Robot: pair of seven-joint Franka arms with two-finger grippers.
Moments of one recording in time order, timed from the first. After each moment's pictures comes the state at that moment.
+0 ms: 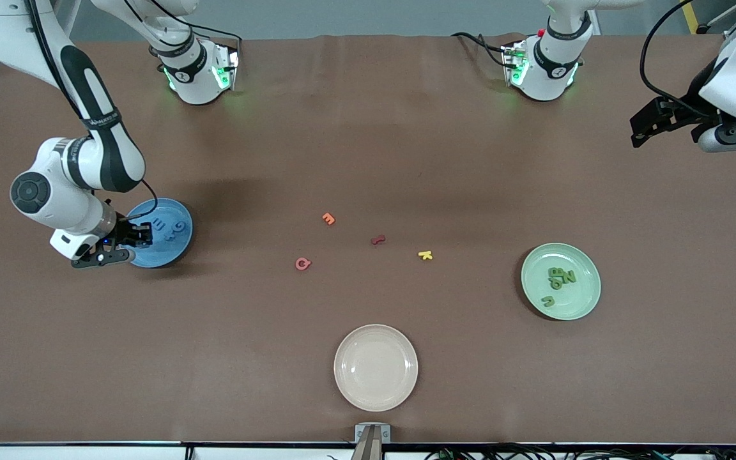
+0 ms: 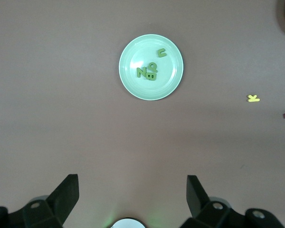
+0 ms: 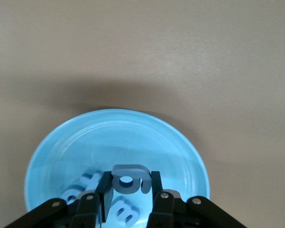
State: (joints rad) left arm -0.02 -0.09 -0.13 -1.61 0.03 1.49 -0.19; right arm -0.09 0.32 -0.02 -2.20 -0.04 2.46 -0.25
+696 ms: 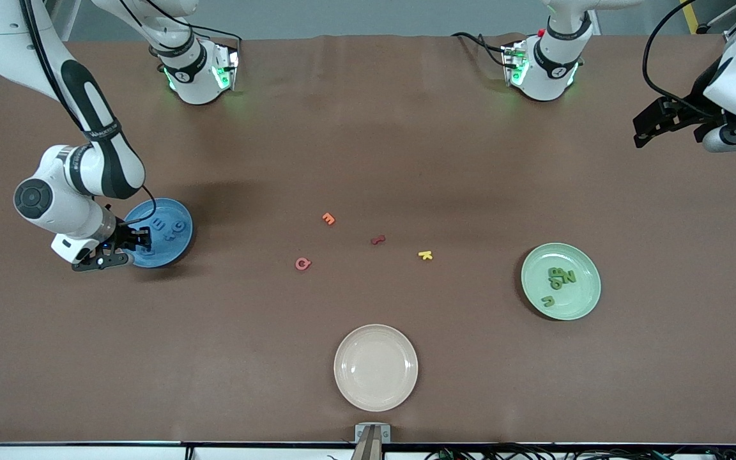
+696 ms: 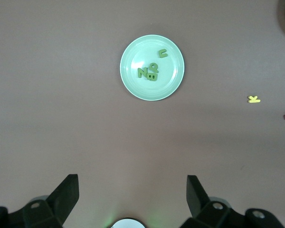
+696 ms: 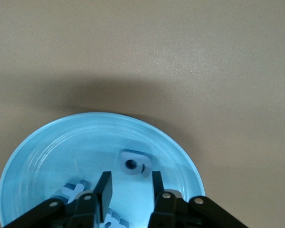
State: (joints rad) left arm -0.01 -0.09 -0.13 -1.61 0.03 1.49 -0.19; right arm -0.11 0.37 -0.02 -2.19 -0.04 2.50 -0.27
